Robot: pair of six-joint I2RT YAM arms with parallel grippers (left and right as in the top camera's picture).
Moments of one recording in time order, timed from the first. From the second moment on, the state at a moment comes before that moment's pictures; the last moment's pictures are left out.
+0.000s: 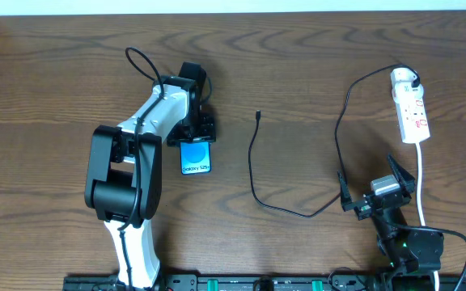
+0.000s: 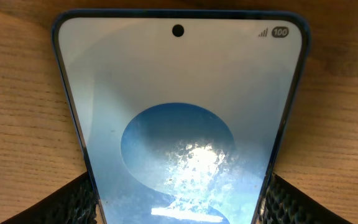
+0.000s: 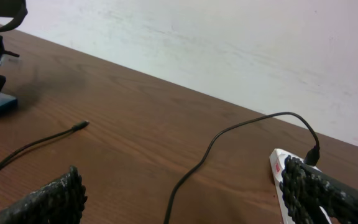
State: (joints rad) left arm -0.23 2.08 1.41 -0.93 0.03 -0.32; right arm 0.04 0.01 0.01 -0.05 -0.25 -0.25
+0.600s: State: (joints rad) left arm -0.22 2.09 1.44 -1.00 0.05 -0.32; right arm 0.04 0.01 0.01 -0.05 -0.25 -0.25
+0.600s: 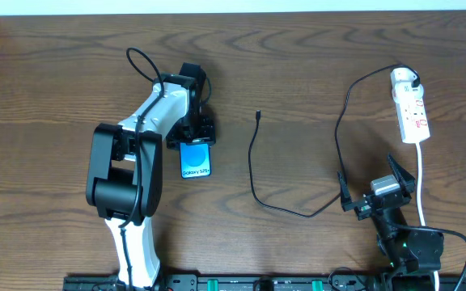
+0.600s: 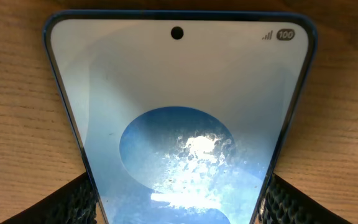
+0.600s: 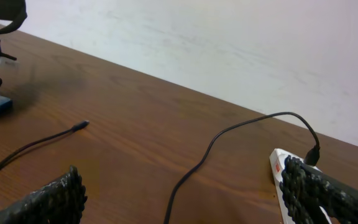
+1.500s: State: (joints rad) left arm -0.22 1.99 1.43 -1.03 0.20 -0.32; right arm 0.04 0.01 0.01 -0.05 -0.25 -0.25
